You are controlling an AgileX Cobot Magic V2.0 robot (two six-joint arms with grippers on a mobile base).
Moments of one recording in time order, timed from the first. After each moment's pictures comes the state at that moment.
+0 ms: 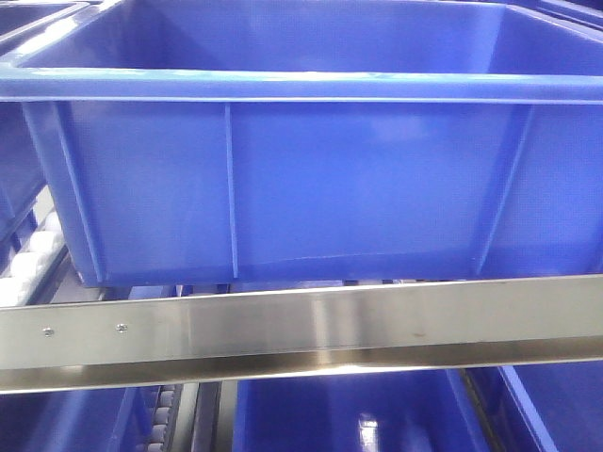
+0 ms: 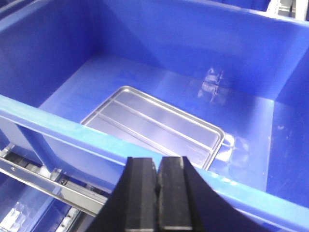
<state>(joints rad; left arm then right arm) -0.06 -0.01 0.03 -0.09 0.14 -0.06 0.51 0.69 -0.53 -0.44 0.17 0.46</state>
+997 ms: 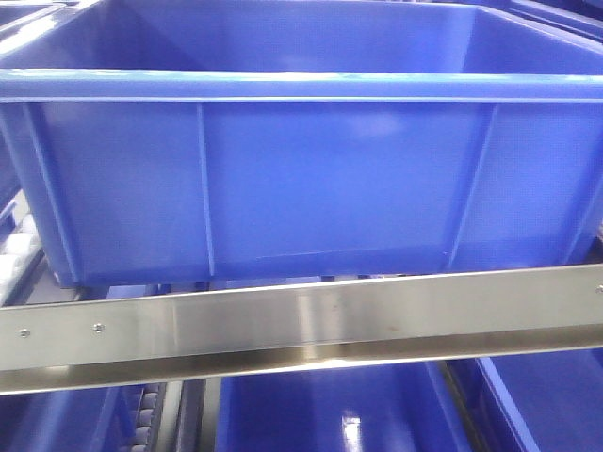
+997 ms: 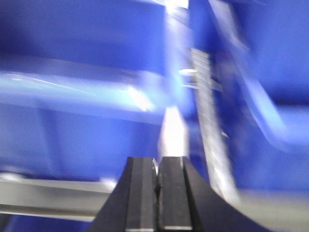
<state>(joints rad) -0.06 -0.01 0.03 -0.09 0.14 -0.06 0.05 0.18 -0.08 -0.01 0.08 0.00</state>
